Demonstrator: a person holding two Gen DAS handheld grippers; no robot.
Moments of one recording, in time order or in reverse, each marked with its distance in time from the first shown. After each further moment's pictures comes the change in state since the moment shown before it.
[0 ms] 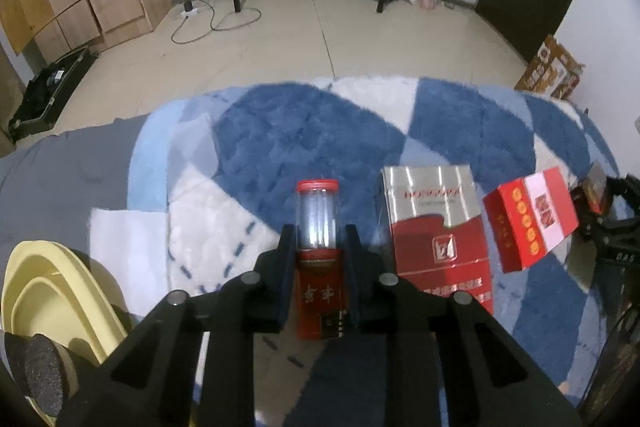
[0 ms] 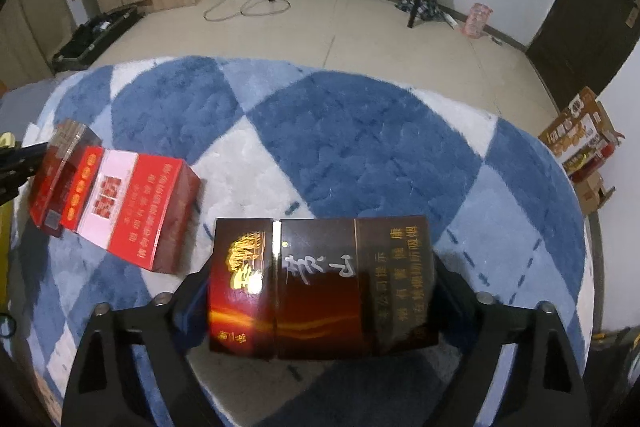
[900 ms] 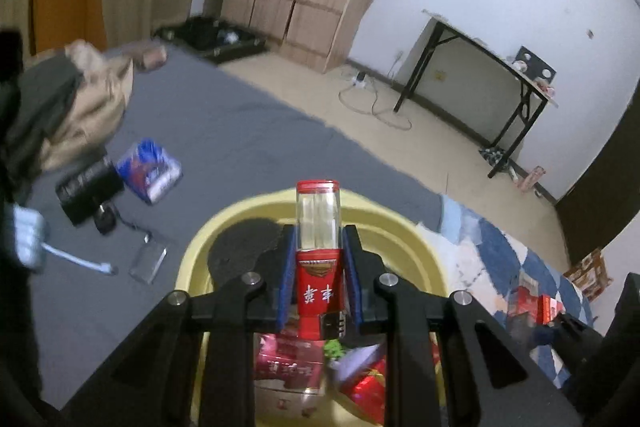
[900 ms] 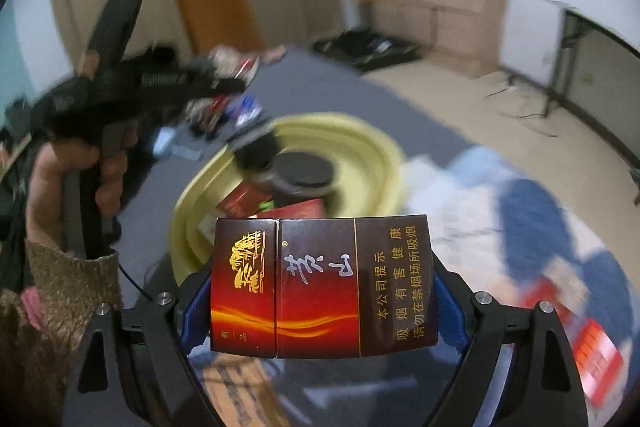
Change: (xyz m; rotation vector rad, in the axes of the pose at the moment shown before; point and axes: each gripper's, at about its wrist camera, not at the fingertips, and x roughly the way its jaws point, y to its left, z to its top) left arm -0.172 0.231 -0.143 -0.637 -0.343 0.170; right arm -0.125 0.299 -0.038 -0.673 -0.195 0.646
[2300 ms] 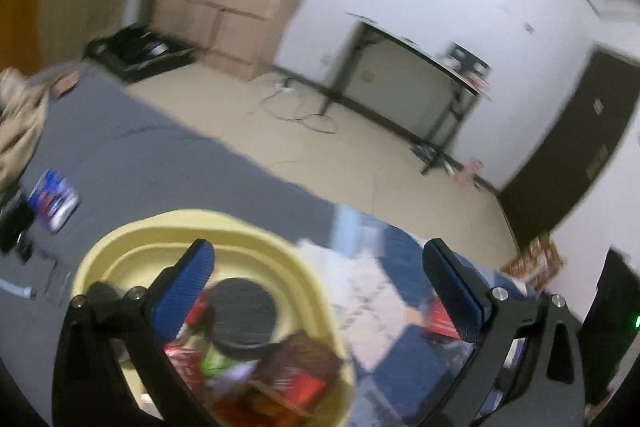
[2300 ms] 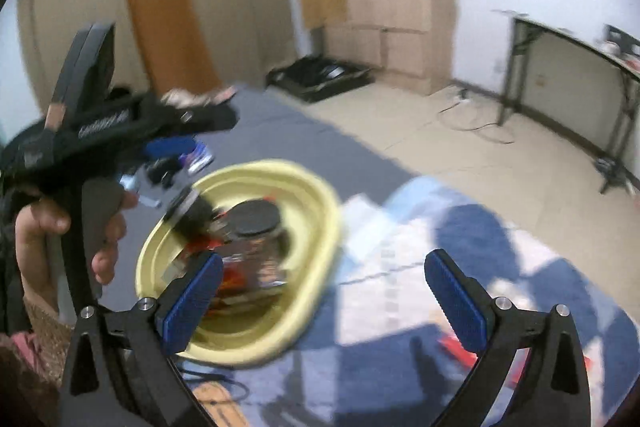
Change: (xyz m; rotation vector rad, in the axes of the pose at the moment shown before) left arm -0.014 -0.101 0.011 0.137 -0.034 -0.247; right arm -0.037 -0.063 0.008 0.211 -0.204 -0.201
